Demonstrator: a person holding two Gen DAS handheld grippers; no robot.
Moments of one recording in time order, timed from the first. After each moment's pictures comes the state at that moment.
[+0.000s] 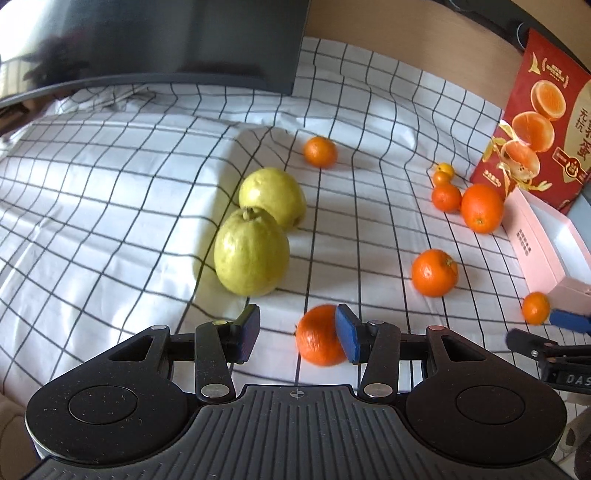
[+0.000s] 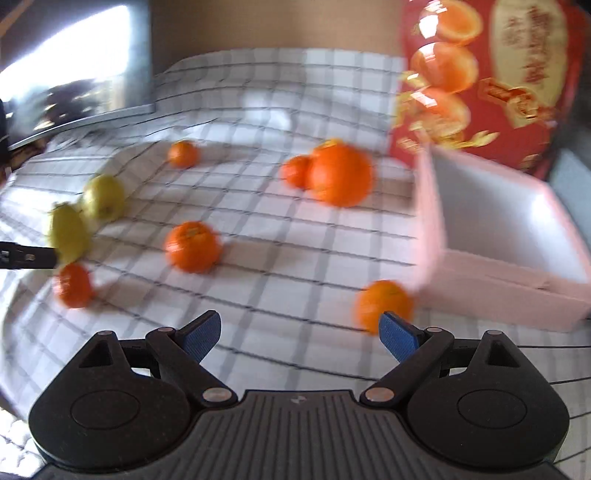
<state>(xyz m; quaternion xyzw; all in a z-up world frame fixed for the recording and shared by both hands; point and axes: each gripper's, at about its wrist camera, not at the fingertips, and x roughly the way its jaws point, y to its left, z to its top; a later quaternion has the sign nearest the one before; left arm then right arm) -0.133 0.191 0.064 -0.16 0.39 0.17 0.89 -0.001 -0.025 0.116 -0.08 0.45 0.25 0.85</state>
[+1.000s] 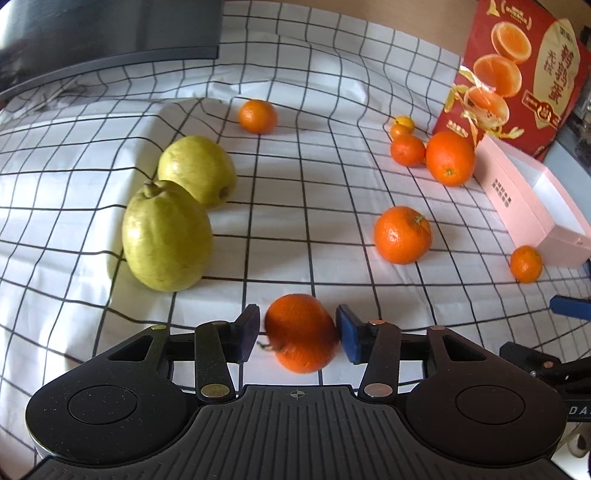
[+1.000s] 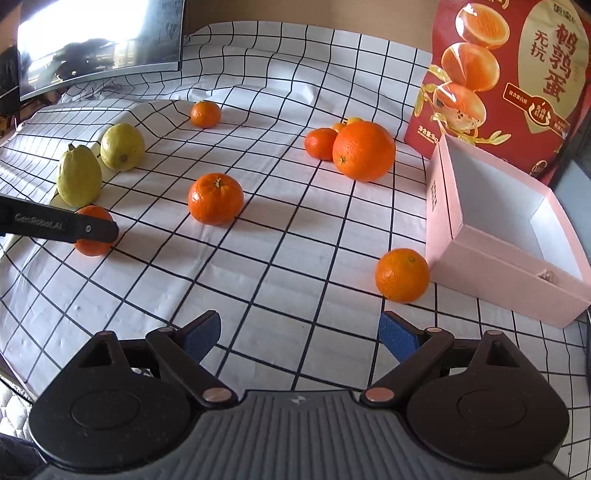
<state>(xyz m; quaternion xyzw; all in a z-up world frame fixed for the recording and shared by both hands) -0.099 0.168 0.030 -0.12 0.42 0.09 0.89 -0.032 -0.026 0.107 -0.13 0.46 0.25 0.84</state>
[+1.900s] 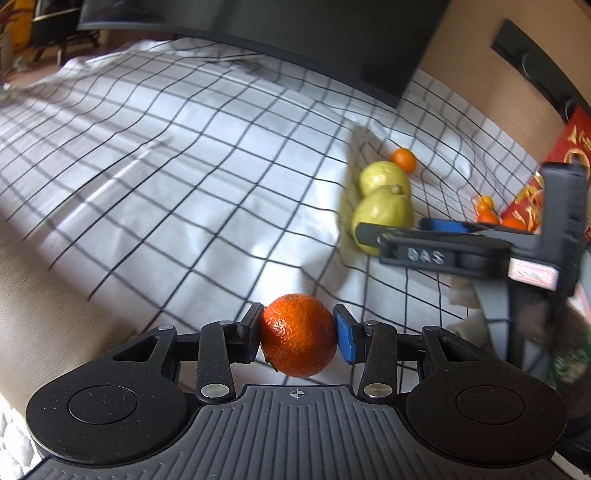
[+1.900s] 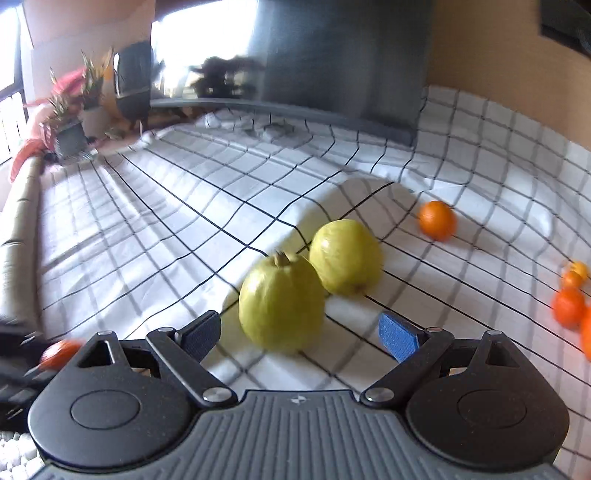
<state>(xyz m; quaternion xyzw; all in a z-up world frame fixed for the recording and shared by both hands) -0.246 0.273 0.050 -0.27 0.36 0.20 0.87 -0.025 0.214 0.102 -0.13 0.38 0.45 0.80</state>
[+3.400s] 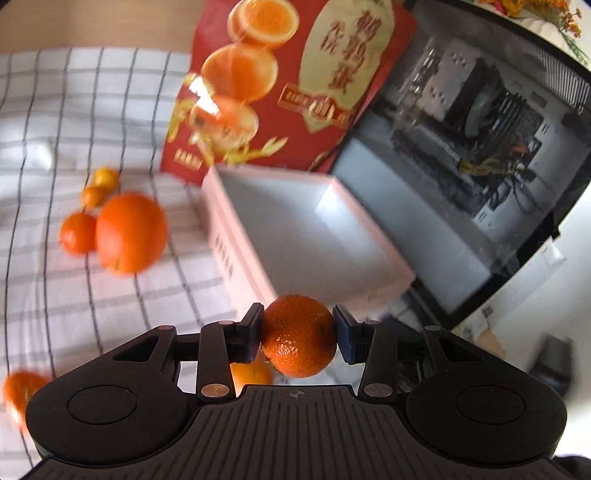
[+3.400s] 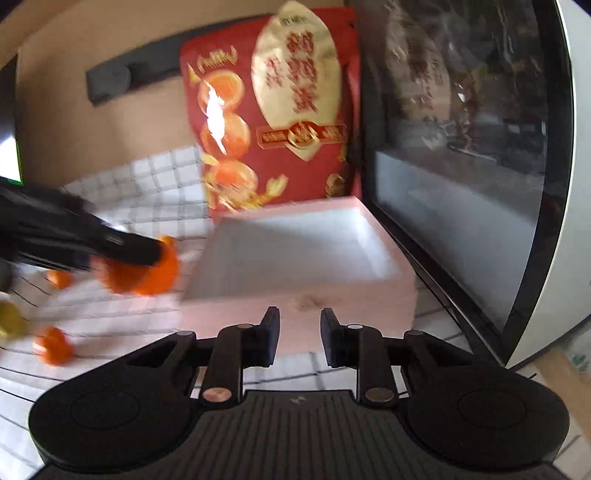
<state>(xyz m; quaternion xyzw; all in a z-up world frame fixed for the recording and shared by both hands) 0.033 0.012 0.076 -0.14 0.38 -0.19 0.90 0.015 -0.199 0.079 0.02 0.32 0.08 0.94</state>
